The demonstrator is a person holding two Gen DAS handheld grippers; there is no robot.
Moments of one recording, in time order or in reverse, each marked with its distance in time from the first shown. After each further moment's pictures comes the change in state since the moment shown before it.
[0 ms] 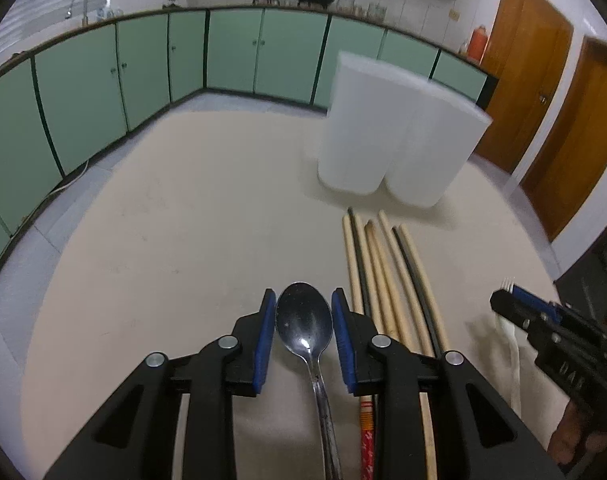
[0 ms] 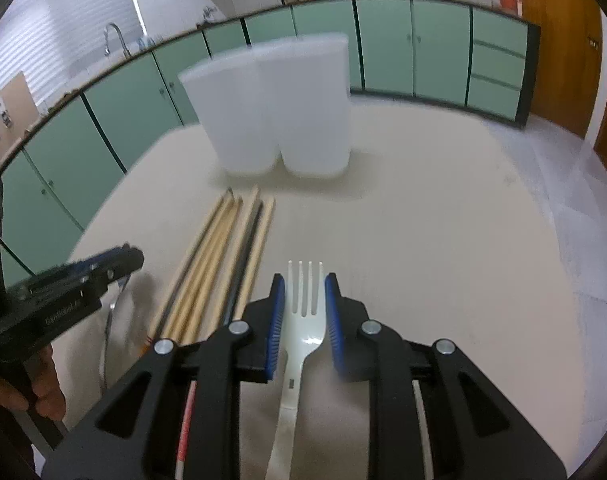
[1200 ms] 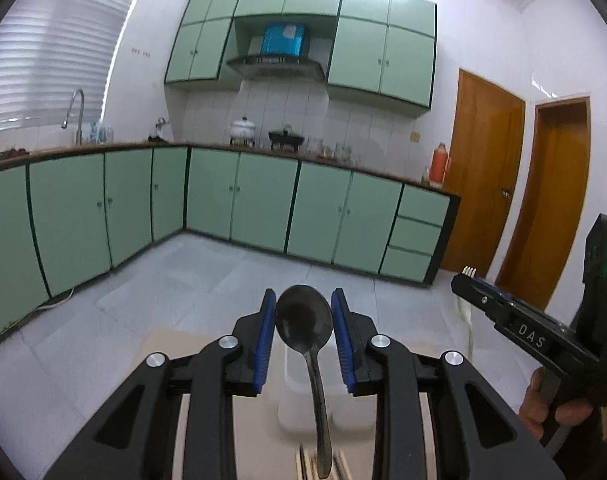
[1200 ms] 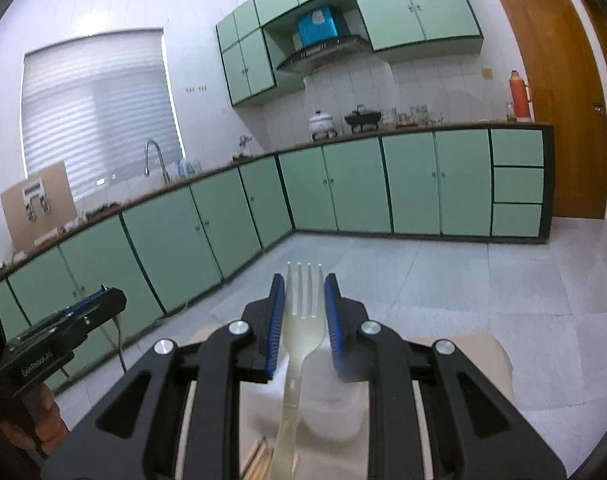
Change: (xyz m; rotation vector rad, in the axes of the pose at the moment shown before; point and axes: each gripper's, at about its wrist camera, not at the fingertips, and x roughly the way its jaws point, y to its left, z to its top) left arm -0.090 -0.030 0.163 0.049 -0.504 -0.076; right arm -0.061 -0.022 0.194 -0.010 -0.486 0.131
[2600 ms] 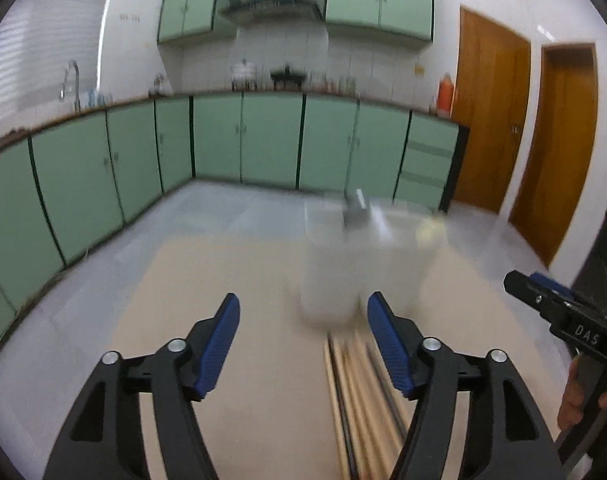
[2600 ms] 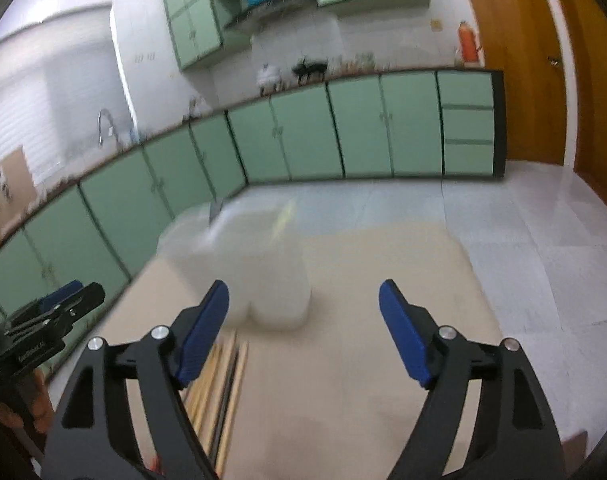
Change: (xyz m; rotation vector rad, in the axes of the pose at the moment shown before) left arm -0.017 0.006 -0.122 0.073 0.273 0.049; right arm -0.054 -0.023 -0.134 0.070 0.203 -0.167
